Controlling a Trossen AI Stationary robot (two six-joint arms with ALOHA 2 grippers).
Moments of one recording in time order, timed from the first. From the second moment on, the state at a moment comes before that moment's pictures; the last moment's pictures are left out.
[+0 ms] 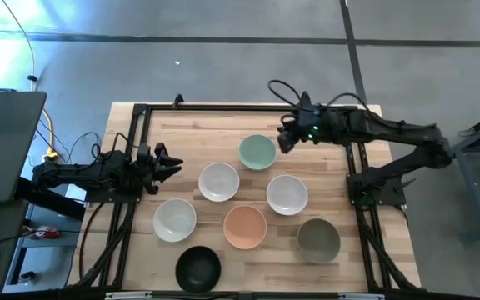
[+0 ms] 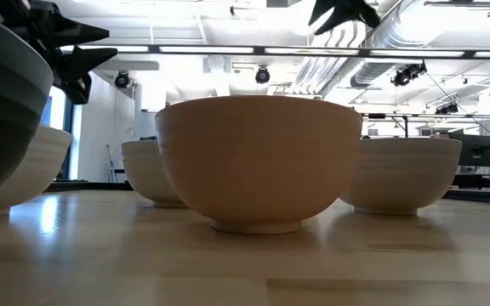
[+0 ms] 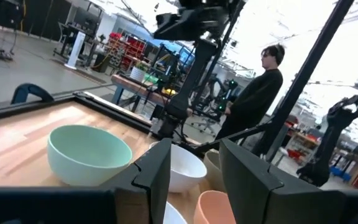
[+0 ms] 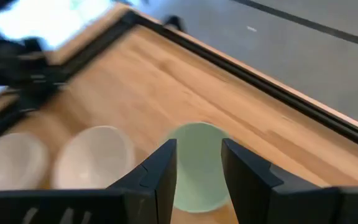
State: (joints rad) left arm 0.14 0.07 0.01 0.20 -0.06 -0.41; right arm -0.13 1.31 1.43 -0.85 0.38 0.60
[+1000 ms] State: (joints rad) left arm 0.14 0.07 0.01 0.14 -0.06 -0.18; right arm -0.28 1.68 1.47 -1.02 0.23 0.84
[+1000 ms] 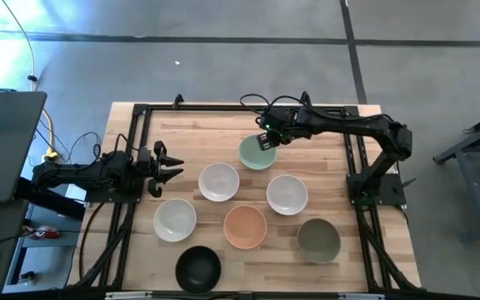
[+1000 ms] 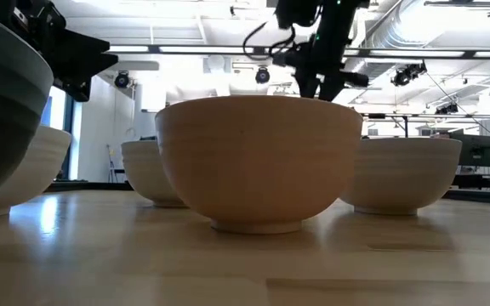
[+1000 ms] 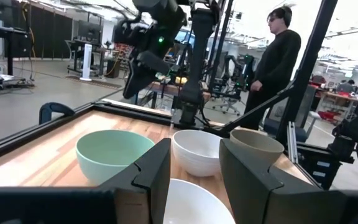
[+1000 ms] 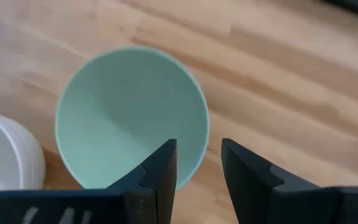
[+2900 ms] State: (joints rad) left arm 0.14 0.07 0.01 0.12 -0.10 -0.23; right arm -0.41 1.94 1.46 -1.01 0.04 0.71
